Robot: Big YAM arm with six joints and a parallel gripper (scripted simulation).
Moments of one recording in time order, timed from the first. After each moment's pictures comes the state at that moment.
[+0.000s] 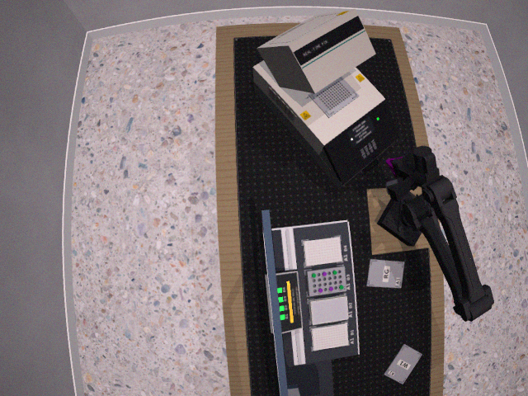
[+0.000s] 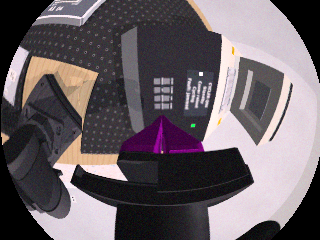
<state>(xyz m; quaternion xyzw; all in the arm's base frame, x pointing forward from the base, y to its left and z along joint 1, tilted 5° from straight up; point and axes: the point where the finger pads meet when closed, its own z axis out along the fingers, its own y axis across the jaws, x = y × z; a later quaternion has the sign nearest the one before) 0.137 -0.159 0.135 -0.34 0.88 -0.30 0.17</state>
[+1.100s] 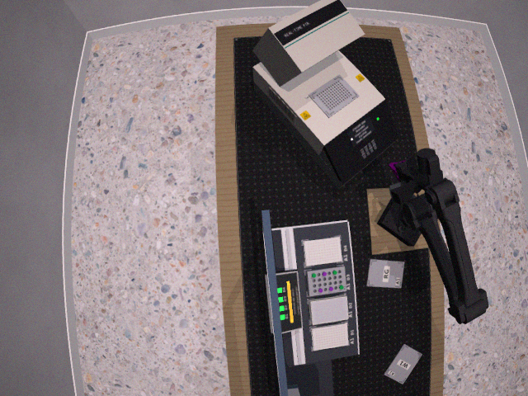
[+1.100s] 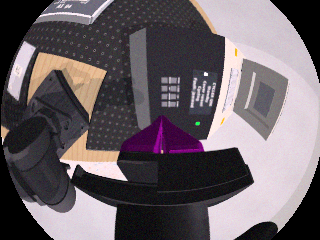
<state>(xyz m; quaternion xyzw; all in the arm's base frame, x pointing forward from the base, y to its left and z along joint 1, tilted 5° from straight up) 0.126 -0.147 0.138 -0.35 0.88 -0.28 0.16</state>
